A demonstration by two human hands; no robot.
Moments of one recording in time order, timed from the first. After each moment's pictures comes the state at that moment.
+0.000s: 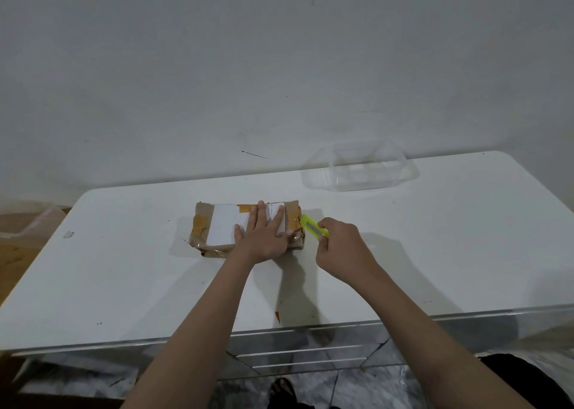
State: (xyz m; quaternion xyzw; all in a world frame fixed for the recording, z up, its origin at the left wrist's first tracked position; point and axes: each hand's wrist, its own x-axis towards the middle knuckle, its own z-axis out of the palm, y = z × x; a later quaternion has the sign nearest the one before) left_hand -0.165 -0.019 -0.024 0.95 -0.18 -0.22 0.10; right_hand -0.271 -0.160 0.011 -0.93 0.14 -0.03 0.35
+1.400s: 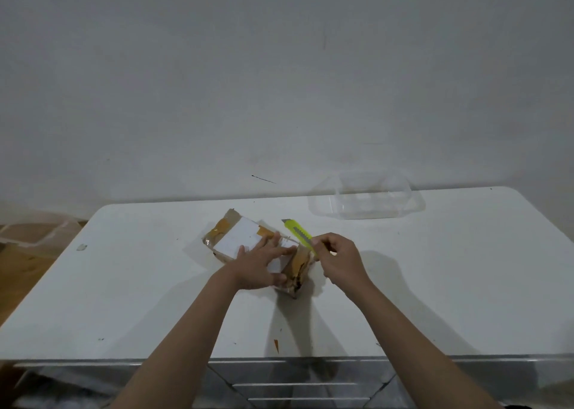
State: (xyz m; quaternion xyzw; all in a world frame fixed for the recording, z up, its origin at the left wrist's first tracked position) left_hand -0.160 0.008 -0.012 0.91 -0.30 -0.24 0.13; right_hand -0.239 -0.169 -0.009 -0.78 0.16 -0.09 0.60
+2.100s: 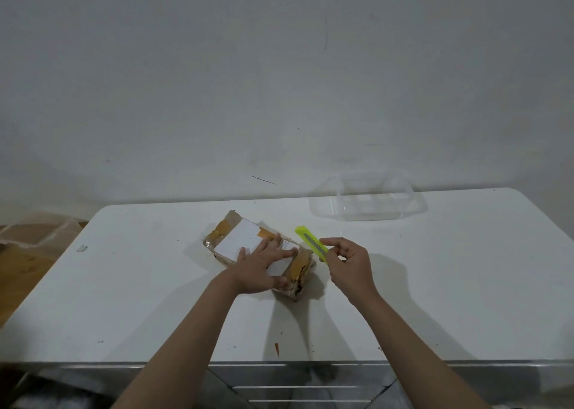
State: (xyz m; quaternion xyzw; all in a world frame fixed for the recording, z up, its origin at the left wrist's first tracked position) left_hand -0.161 0.010 -0.015 0.91 -0.30 -0.25 0.16; right_hand -0.239 -0.177 -0.033 -0.73 0.18 -0.15 0.64
